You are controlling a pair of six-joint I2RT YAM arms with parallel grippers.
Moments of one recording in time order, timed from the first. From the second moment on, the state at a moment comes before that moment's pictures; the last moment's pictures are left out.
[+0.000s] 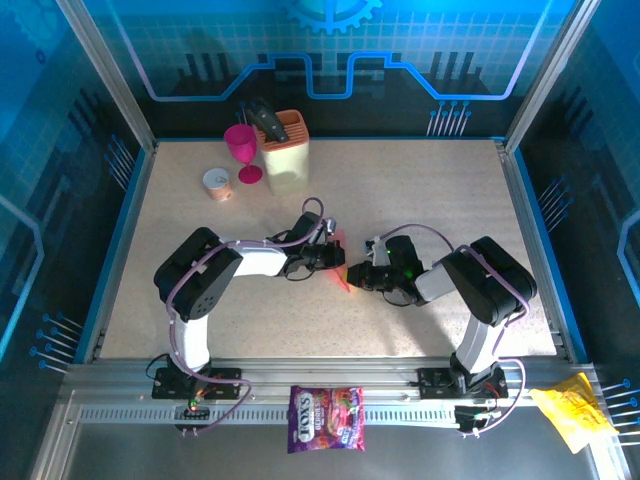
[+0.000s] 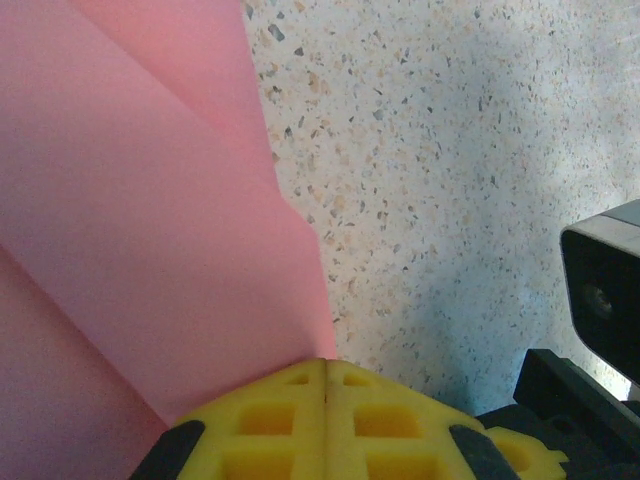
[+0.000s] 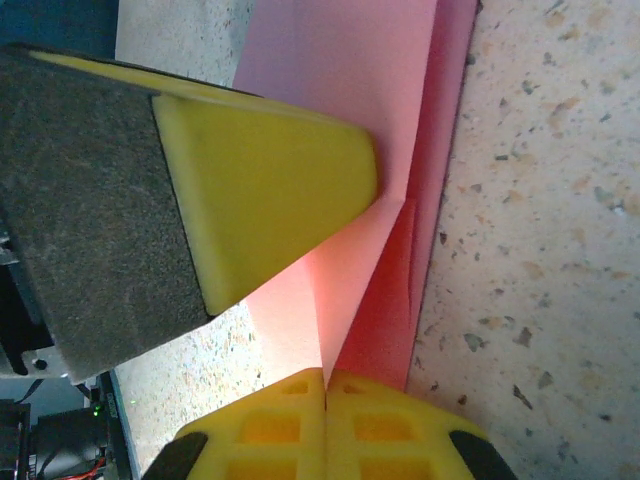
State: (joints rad) left arm -0.63 1.92 0.97 0.15 0.31 -0.76; right arm 0.47 1.79 0.49 0.61 -0.63 0.75
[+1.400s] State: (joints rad) left arm -0.59 1.92 0.93 0.18 0.28 -0.73; right arm 0.46 1.47 0.57 0.02 -0.53 0.66
